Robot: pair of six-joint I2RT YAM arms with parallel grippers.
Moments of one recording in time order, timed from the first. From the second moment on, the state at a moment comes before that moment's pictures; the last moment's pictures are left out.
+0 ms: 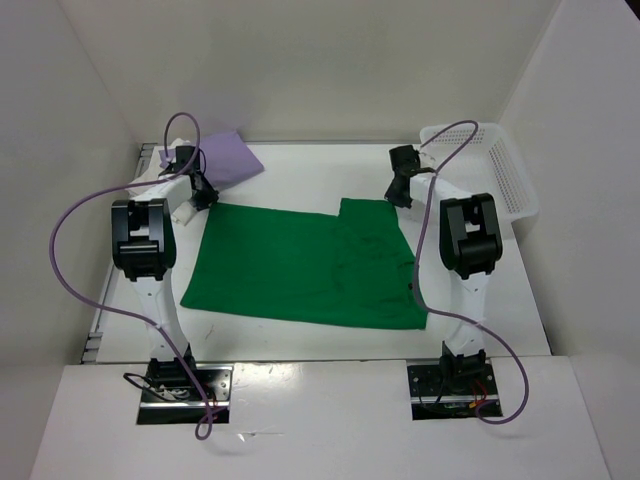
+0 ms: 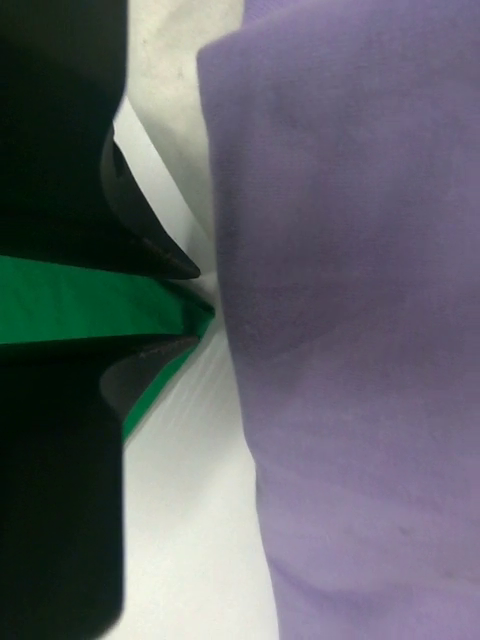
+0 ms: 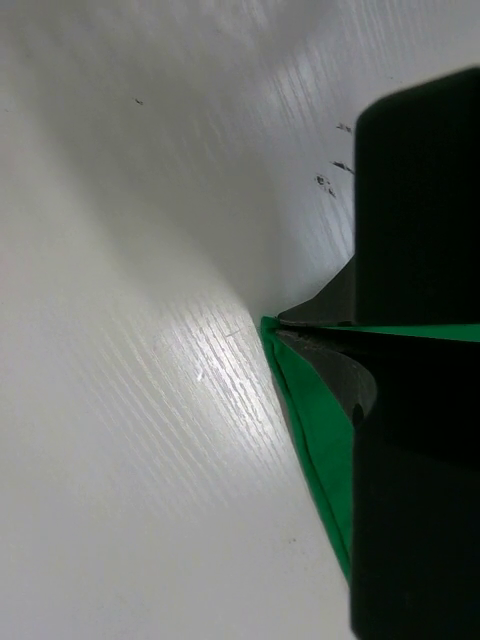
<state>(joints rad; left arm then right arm) 0.08 2.14 1.57 -0.38 -0.09 -0.57 0.18 2.15 1.56 -0.38 0.27 0.67</state>
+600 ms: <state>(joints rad) 0.08 2.12 1.54 -0.35 -0.05 -0.59 0.18 1.84 1.43 -0.37 0.21 0.65</state>
